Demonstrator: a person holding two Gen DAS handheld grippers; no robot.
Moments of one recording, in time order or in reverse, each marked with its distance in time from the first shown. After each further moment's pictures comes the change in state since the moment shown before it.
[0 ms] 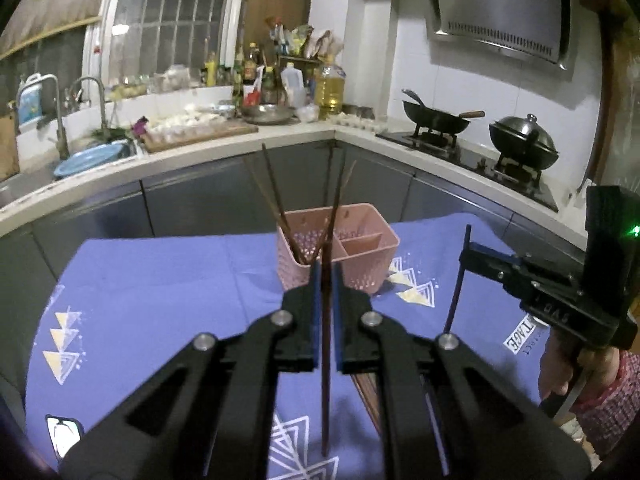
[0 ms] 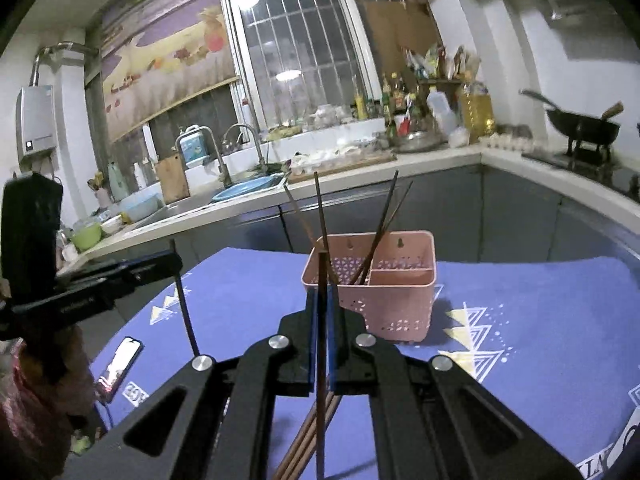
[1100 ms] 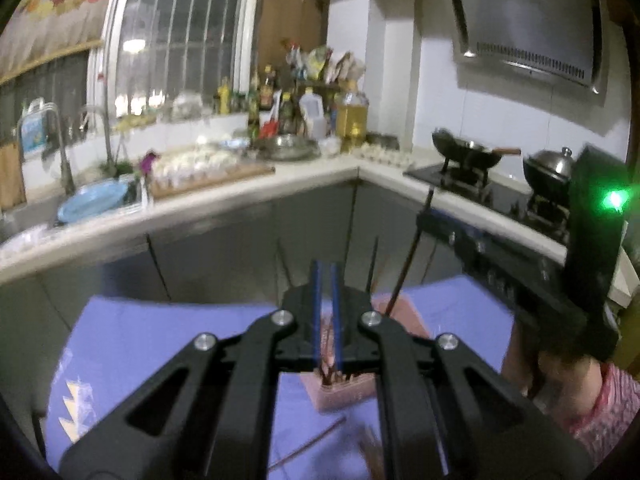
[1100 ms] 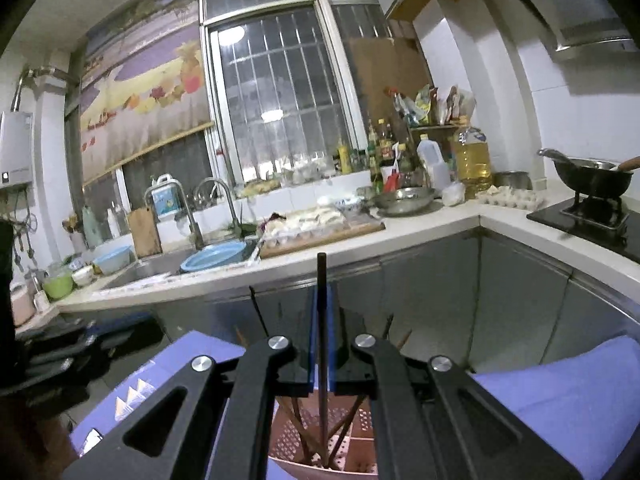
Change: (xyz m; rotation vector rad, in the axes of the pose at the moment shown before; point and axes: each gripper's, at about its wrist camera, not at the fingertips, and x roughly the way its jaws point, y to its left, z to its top) left arm 0.062 0.019 0.100 -0.033 -0.043 0.069; right arm 0.106 -0.030 0.127 0.005 -0.137 -0.056
